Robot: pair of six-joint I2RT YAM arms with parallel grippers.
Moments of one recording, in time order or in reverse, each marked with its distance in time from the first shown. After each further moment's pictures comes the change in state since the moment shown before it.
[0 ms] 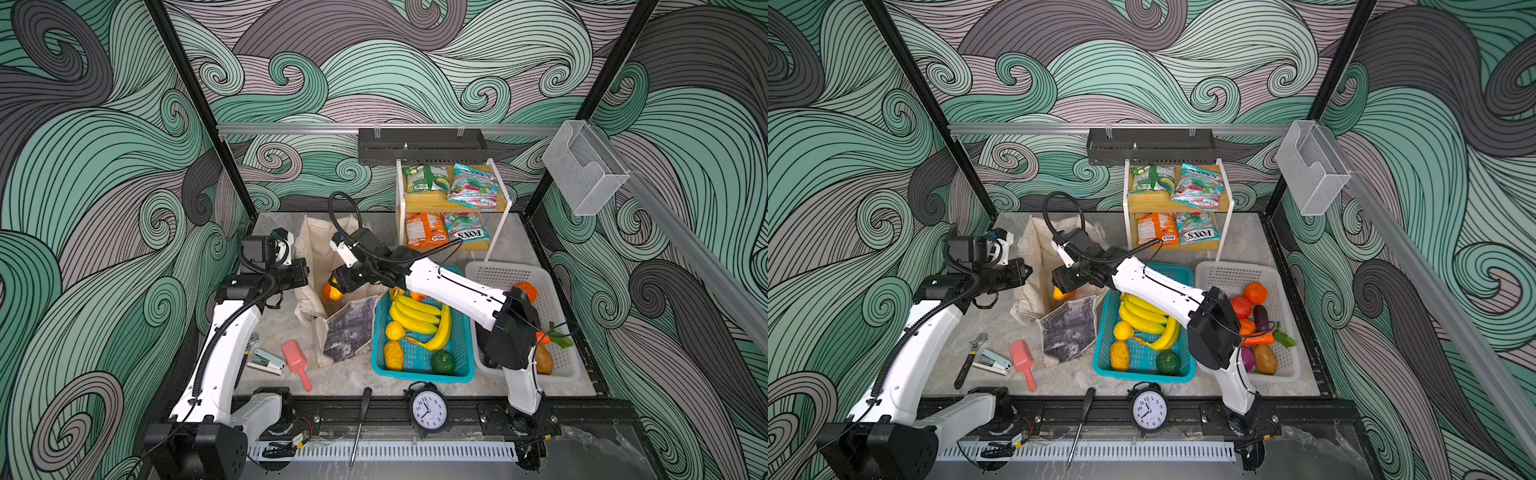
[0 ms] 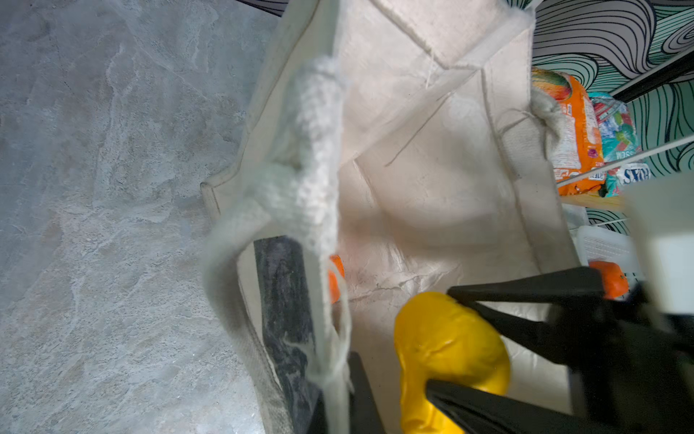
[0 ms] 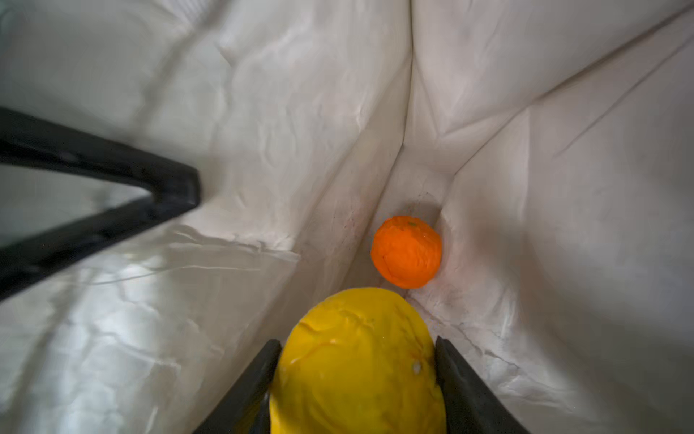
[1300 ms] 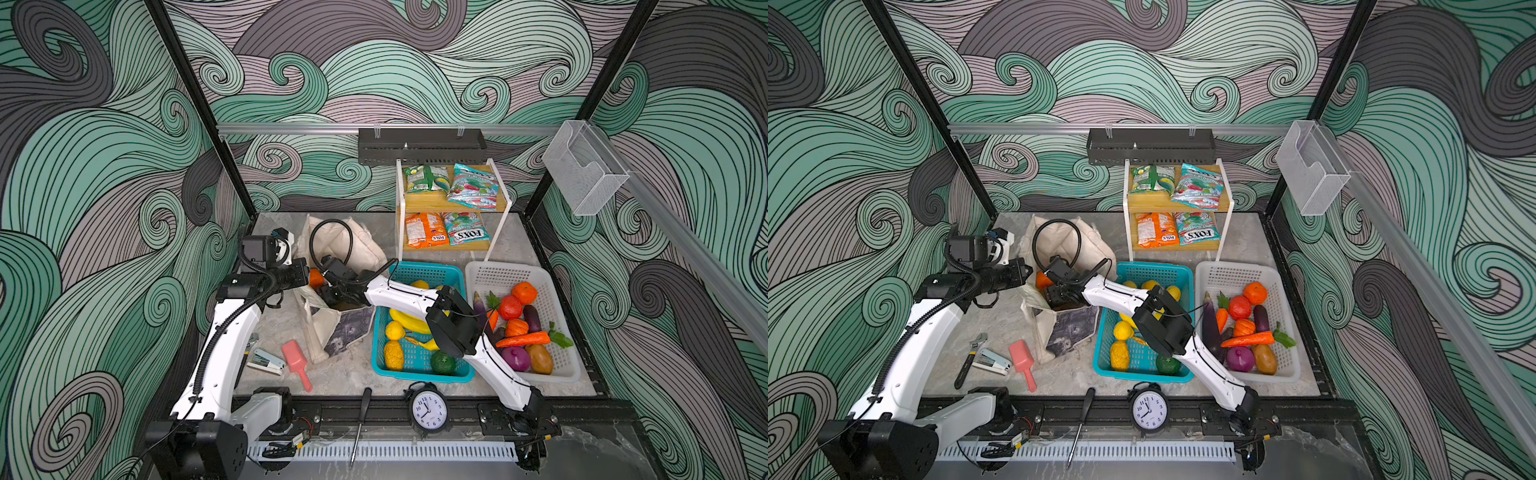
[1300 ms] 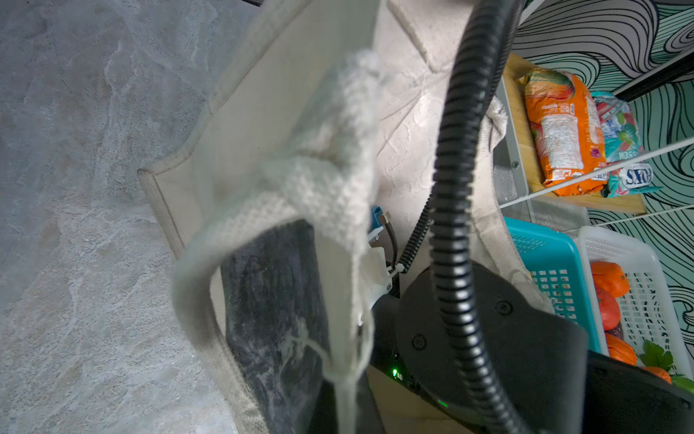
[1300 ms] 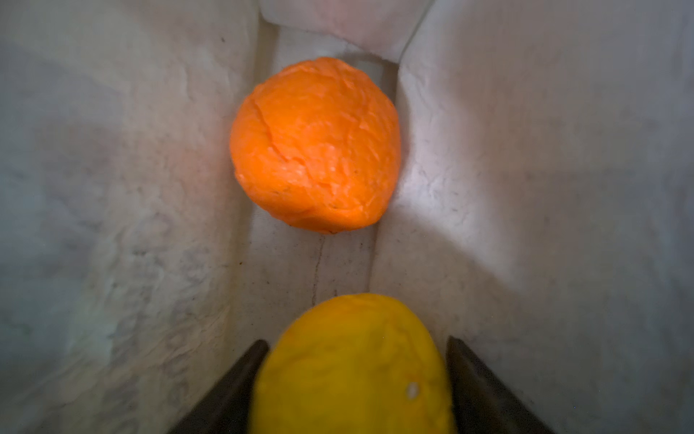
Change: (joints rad) left arm 0.000 0.009 -0.001 0.004 0.001 0.000; right arm 0.045 0.417 0.173 0.153 0.183 0.166
